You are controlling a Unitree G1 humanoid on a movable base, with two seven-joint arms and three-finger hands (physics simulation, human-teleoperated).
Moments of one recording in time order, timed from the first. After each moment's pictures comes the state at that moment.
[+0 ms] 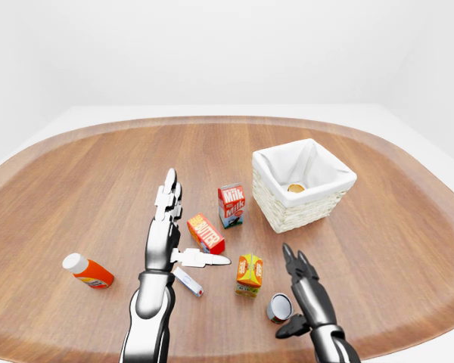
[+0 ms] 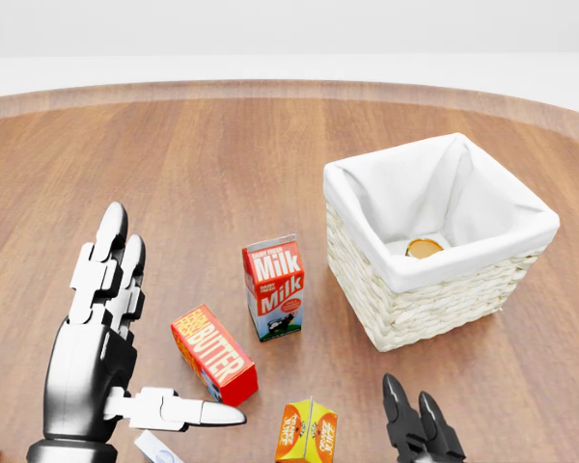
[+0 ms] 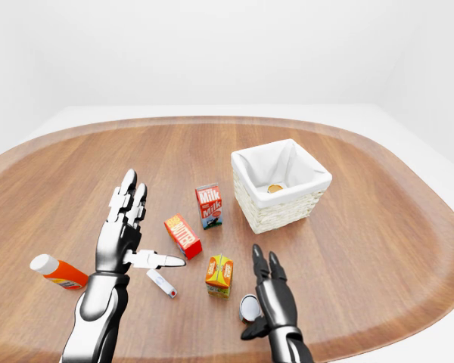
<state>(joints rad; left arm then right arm) 0.14 0.00 -0.09 -0.37 0.06 -0.05 -0.04 0.43 -0.10 0.16 -0.04 -0.85 -0.09 -0.13</state>
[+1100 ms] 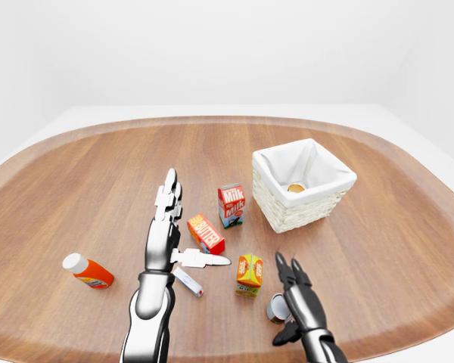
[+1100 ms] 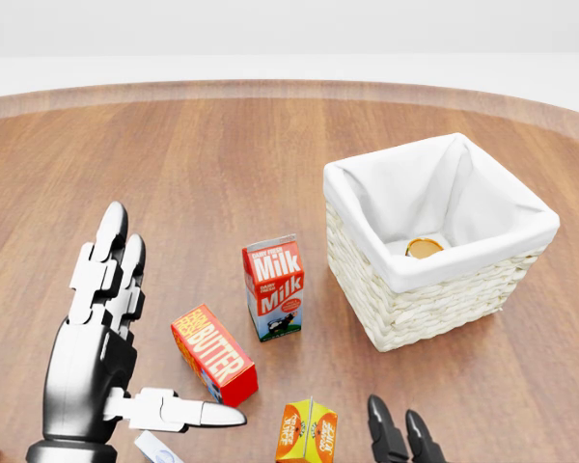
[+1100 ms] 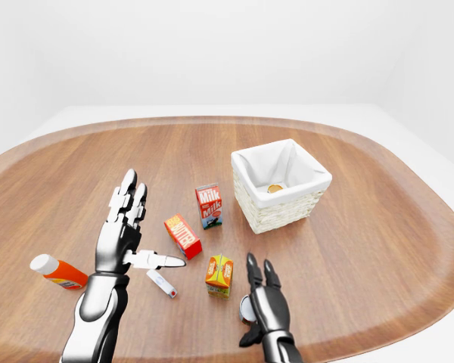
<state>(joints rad) 0.14 0.00 -0.09 -0.38 0.06 -0.04 -0.04 0.37 -0.12 0.23 0.16 -0.90 -0.09 -0.25</state>
